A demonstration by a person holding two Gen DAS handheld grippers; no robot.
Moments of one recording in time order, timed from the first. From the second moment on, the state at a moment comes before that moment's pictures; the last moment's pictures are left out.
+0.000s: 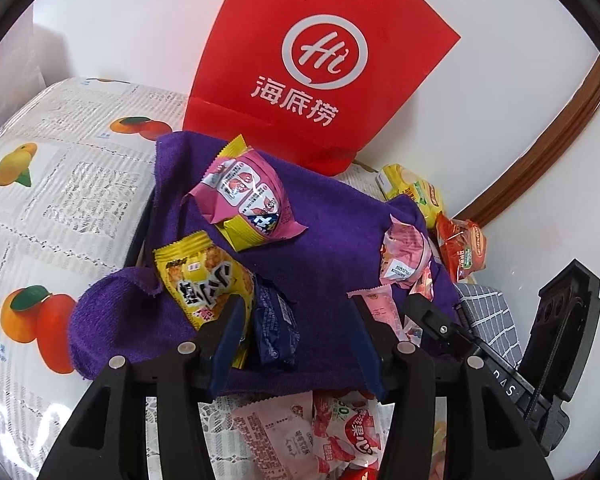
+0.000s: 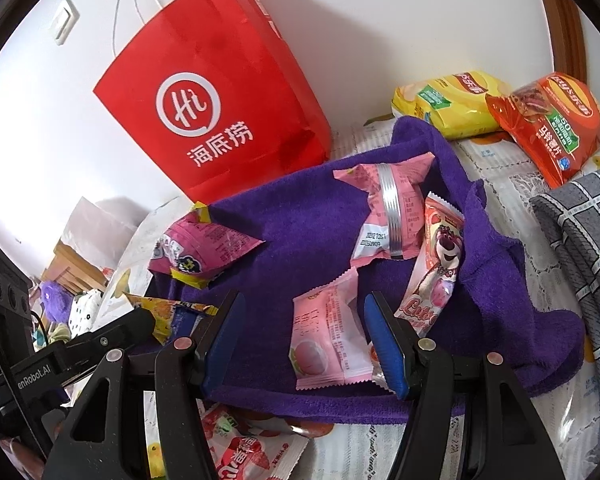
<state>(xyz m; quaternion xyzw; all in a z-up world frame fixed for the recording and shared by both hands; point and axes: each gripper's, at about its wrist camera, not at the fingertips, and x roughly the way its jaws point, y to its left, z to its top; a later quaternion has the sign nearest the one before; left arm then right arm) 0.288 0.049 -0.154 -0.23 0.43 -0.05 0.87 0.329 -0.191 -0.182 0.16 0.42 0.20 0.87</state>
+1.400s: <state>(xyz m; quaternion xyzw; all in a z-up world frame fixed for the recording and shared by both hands) 0.230 0.067 -0.160 -0.25 0.42 -0.10 0.87 0.199 -0.169 -0.208 0.05 0.45 0.29 0.84</state>
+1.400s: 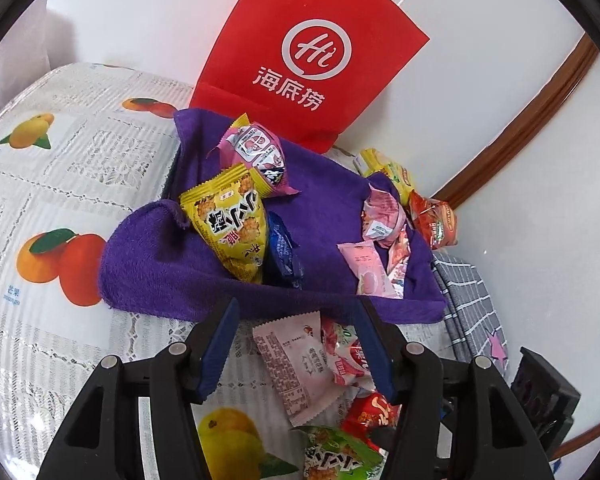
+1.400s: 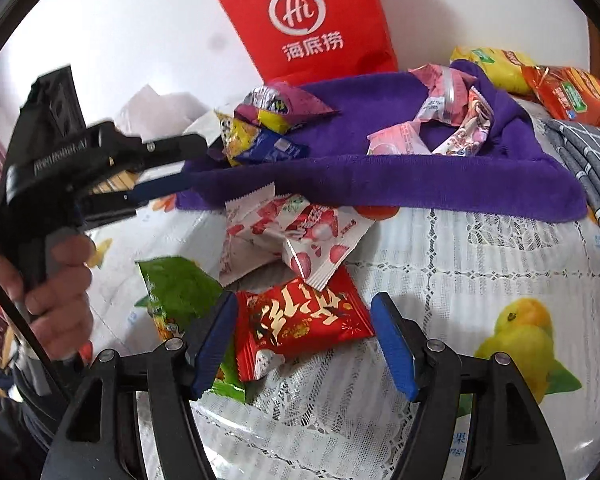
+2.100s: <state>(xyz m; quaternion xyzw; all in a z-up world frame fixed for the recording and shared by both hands) 0.229 0.070 -0.161 -0.26 0.42 -0.12 0.86 0.186 -0.142 -0.213 -0.08 0.44 0.22 0.86</state>
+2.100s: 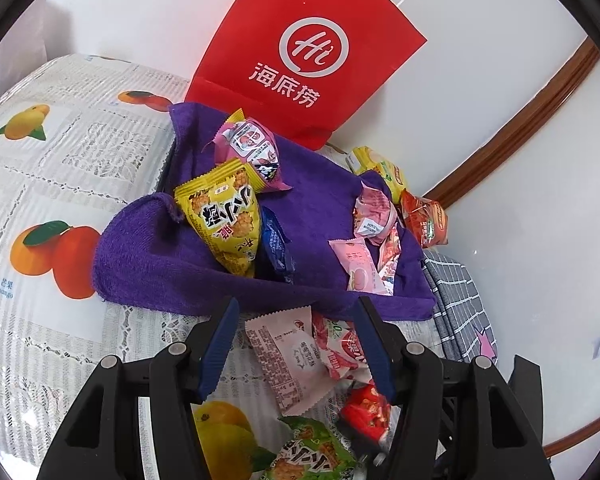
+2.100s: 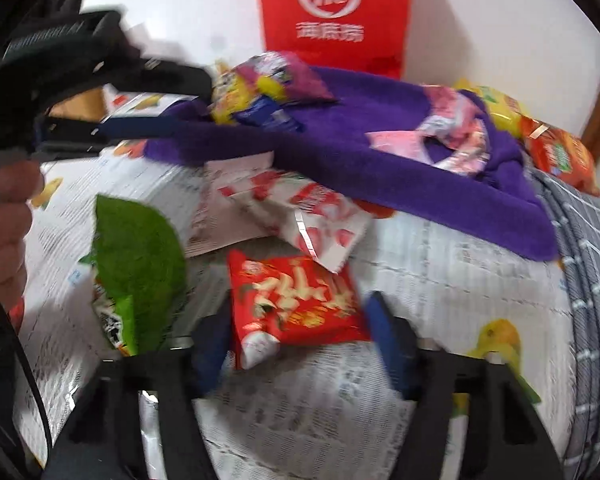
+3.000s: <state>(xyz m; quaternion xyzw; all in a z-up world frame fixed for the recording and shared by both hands) 0.155 0.038 -0.170 -0.17 0.44 -0.16 0.87 0.162 -0.209 -0.213 -0.02 0.44 0.09 0.89</state>
